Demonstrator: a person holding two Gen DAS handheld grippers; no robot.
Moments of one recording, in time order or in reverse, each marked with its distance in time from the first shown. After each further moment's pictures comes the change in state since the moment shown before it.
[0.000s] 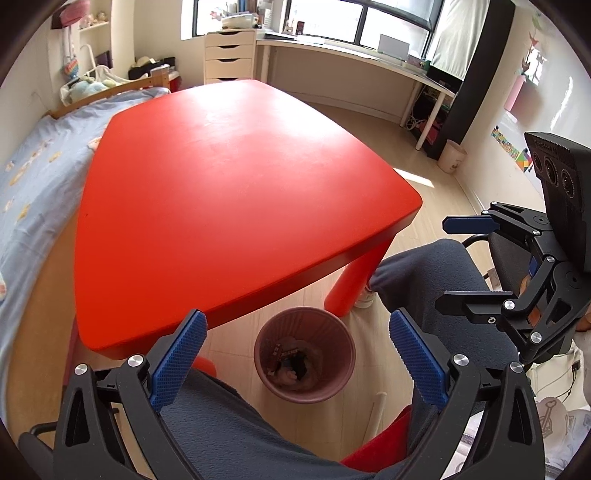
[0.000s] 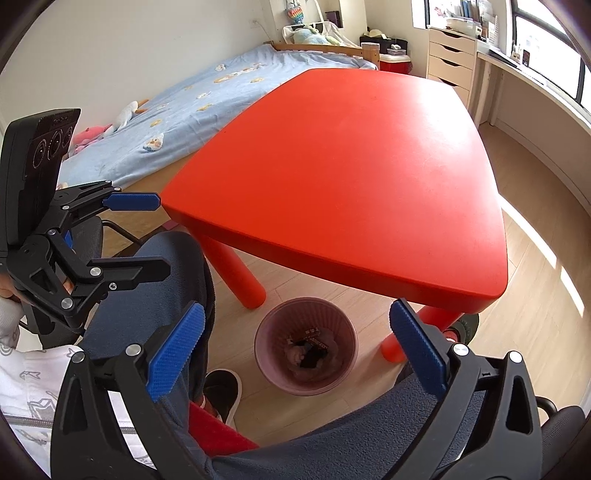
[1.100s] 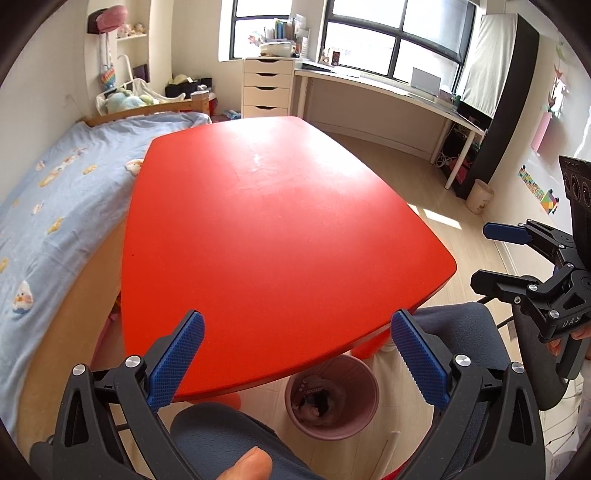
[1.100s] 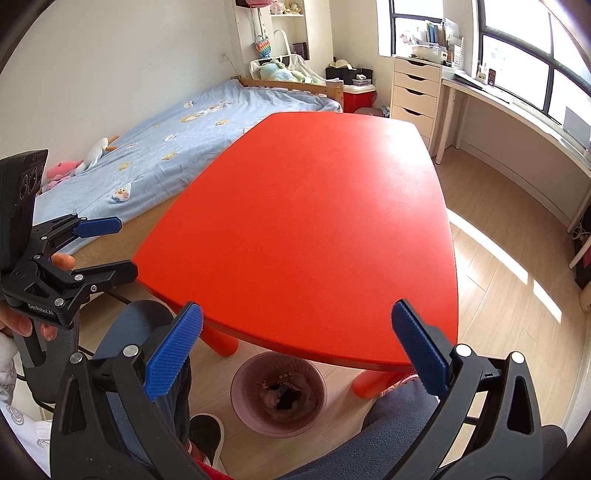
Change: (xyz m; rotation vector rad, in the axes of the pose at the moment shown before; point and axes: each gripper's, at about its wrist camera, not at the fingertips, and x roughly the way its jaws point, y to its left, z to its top) left arm -0.027 0.039 0.047 -0.081 -0.121 0.097; right arm -0.029 -0.021 0.065 0.046 -0.142 -0.127
